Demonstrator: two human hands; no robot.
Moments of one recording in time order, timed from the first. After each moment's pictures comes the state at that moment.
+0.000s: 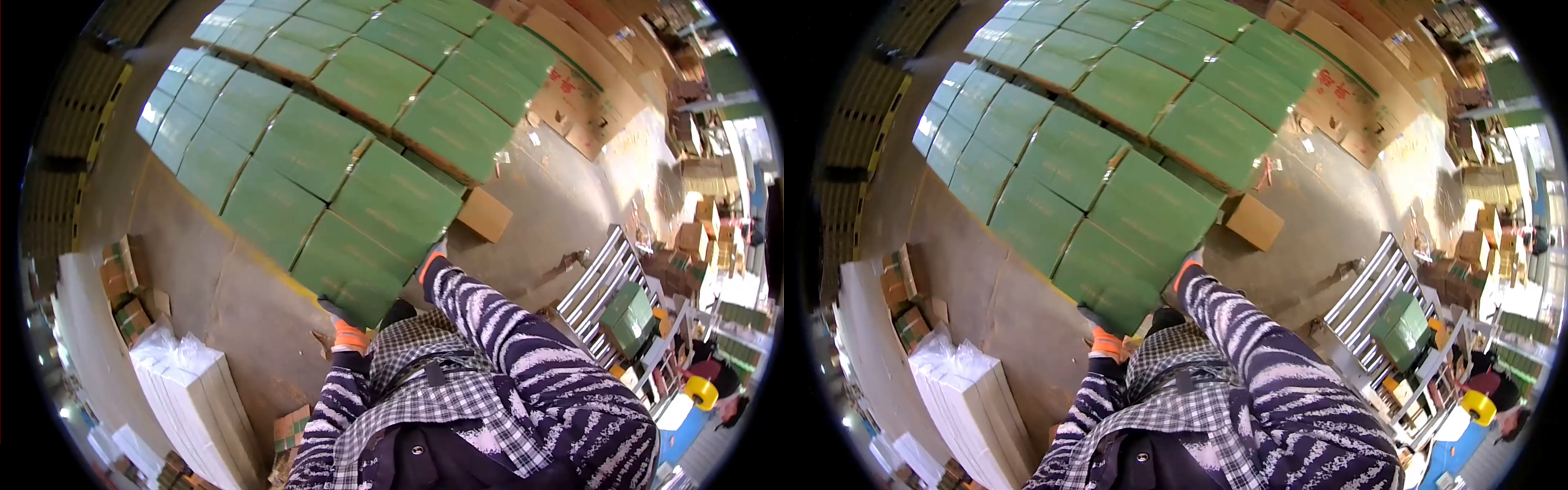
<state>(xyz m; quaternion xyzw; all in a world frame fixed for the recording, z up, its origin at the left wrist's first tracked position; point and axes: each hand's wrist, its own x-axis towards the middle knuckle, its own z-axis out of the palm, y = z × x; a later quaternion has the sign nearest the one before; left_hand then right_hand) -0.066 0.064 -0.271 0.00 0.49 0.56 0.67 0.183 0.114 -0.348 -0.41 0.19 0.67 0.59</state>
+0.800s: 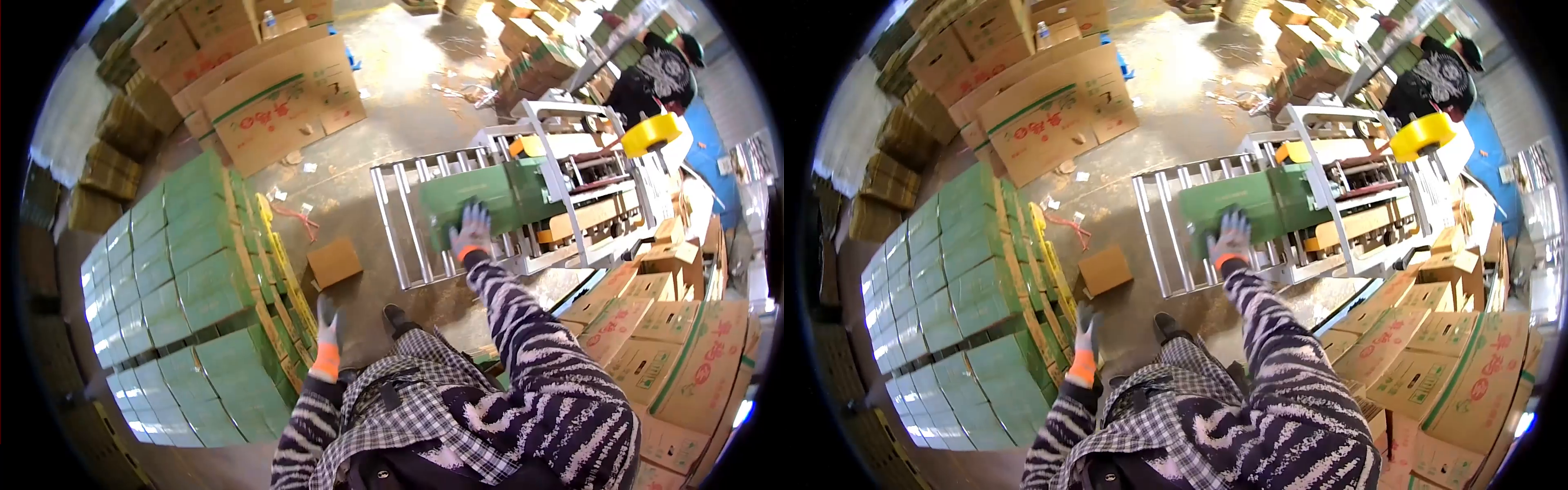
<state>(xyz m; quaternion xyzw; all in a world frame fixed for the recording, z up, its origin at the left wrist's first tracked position) 0.308 0.029 -0.168 0.52 0.33 0.04 0.79 0.591 -0.256 -0.156 -0.99 -0.09 0.02 -0.06</state>
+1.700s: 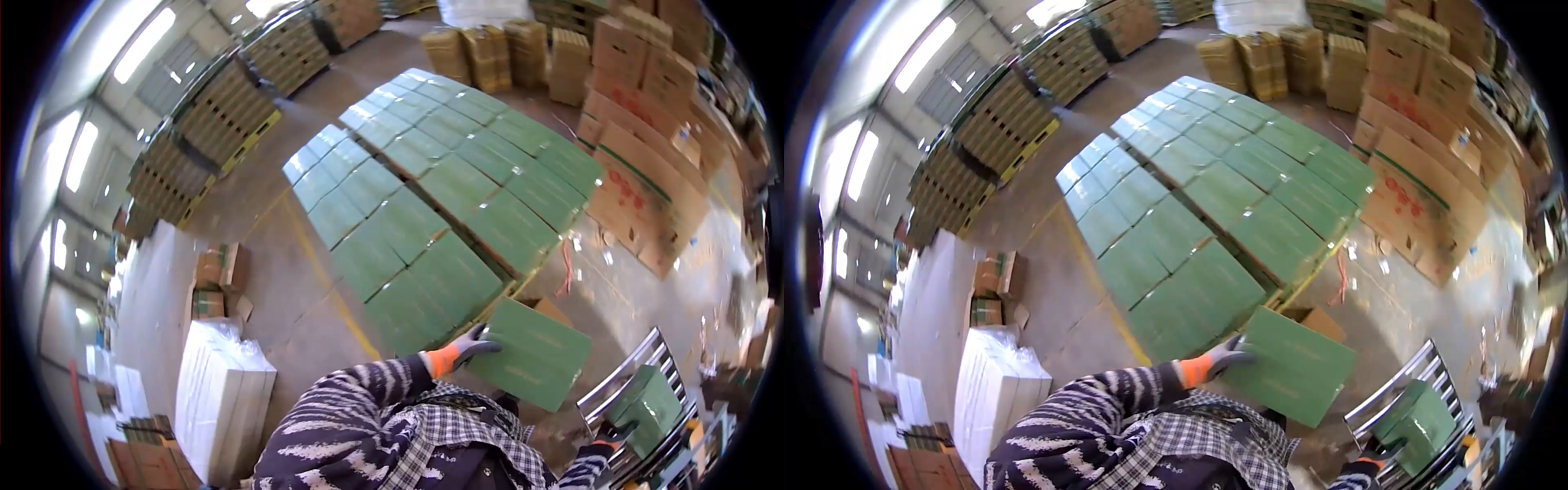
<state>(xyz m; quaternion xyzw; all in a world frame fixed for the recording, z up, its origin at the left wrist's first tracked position) 0.142 0.096 -0.076 0.36 0.45 0.14 0.81 0.530 -0.240 -0.169 -0.47 0.27 0.17 0.82</state>
